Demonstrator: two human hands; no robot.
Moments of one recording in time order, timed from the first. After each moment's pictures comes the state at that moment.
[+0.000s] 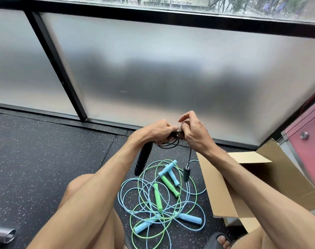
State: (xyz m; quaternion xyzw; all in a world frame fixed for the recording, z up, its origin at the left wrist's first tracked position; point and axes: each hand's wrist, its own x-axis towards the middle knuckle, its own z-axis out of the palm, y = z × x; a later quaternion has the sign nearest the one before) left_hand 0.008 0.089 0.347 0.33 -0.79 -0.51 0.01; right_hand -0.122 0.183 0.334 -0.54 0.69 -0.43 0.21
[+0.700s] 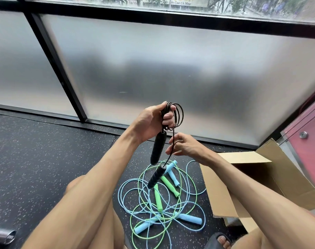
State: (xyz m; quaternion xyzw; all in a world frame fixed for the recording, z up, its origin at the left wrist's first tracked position) left_hand 0.025 0.086 0.368 0.12 -0.46 -0.86 0.21; right_hand -0.116 0.192 0.307 -0.45 0.66 -0.35 0.49
